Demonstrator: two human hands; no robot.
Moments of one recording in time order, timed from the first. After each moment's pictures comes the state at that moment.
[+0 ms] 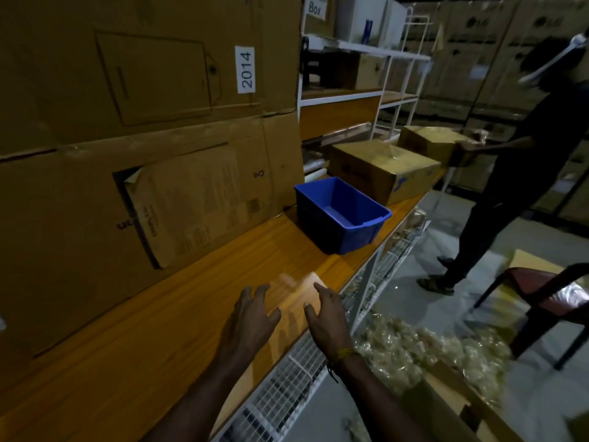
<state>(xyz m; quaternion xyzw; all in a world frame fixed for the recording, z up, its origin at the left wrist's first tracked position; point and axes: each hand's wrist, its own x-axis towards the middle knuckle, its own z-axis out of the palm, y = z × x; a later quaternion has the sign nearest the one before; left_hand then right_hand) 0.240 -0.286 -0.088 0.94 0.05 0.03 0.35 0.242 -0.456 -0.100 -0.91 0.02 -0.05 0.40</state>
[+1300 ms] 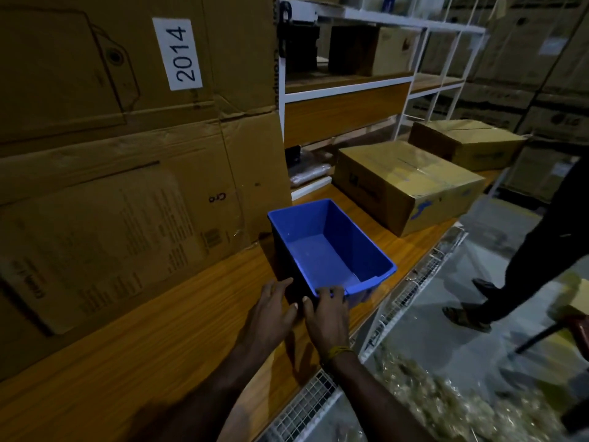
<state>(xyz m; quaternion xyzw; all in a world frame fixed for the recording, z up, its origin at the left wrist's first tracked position) 0.507 -0.447 -0.087 0.92 0.01 0.06 0.39 0.535 -0.582 -0.113 -0.95 0.00 -0.08 0.30</state>
